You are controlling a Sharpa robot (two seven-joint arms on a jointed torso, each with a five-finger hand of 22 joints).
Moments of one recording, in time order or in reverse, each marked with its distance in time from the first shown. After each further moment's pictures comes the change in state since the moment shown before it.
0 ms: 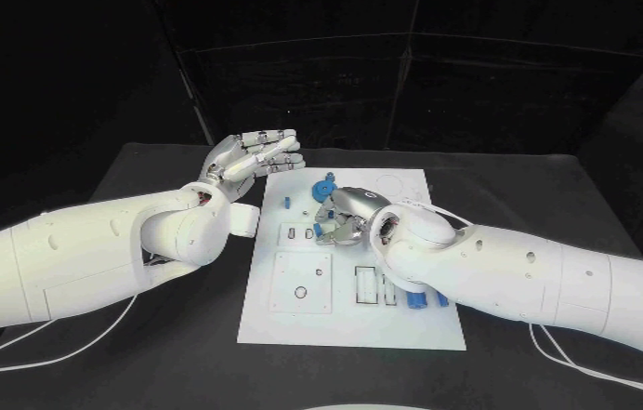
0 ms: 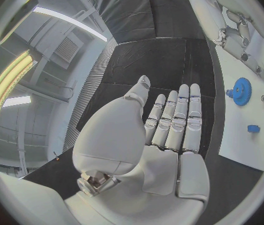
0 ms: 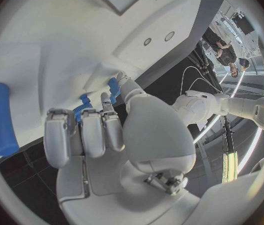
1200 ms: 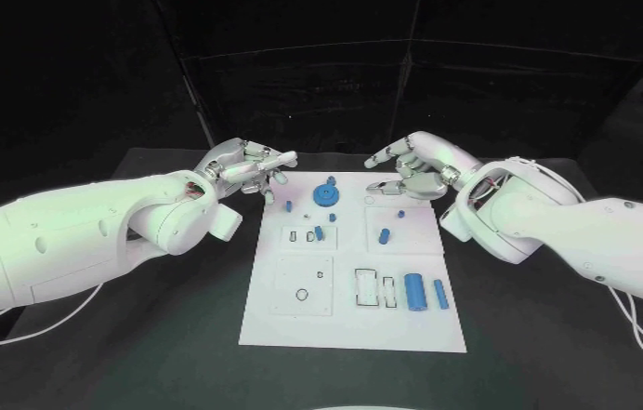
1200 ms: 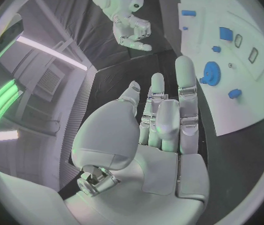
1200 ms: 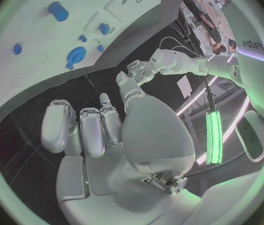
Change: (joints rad) left arm 0.051 -0.035 0.000 -0.063 -0.408 0.080 -0.362; left_hand -0.179 0.035 -0.067 0.088 0.004 0.239 -0.118 0.067 0.042 0.476 -0.180 0.232 0.144 0.481 -0.210 1.111 1.054 -0.017 0.525 -0.214 0.485 0.350; right arm 0.141 -0.362 0.034 0.203 0.341 -0.084 0.316; right_hand 0.024 0.011 -0.052 0.043 0.091 -0.026 0.003 0.000 0.003 -0.047 0.007 -0.144 0.000 0.000 0.007 0.000 0.000 0.032 -0.079 0.014 -0.127 -0.135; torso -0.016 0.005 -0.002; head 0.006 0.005
